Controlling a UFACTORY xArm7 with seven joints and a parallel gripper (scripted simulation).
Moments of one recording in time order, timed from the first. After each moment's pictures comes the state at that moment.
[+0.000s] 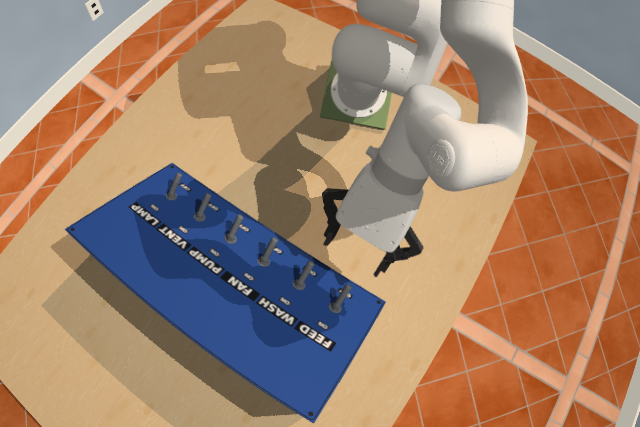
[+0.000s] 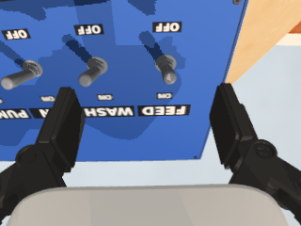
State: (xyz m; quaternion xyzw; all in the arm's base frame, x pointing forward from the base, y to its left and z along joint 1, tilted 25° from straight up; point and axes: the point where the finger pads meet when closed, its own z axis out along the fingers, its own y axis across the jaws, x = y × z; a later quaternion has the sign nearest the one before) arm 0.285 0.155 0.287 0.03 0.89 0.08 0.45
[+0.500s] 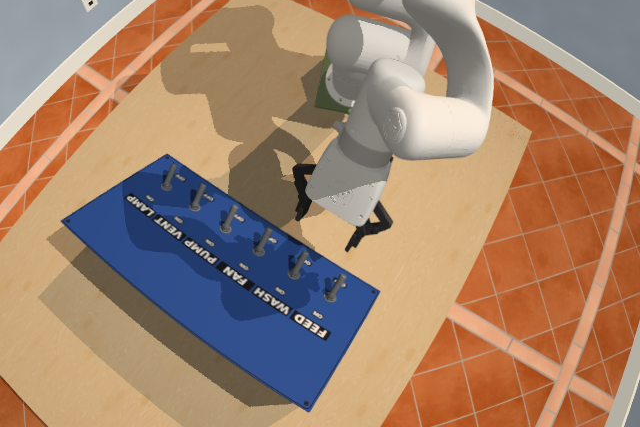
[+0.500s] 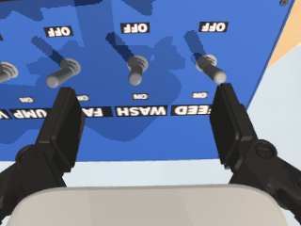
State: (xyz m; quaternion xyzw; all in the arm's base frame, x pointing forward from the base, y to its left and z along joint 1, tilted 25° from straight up) arm 0.285 0.113 0.280 0.03 0.89 0.08 0.45
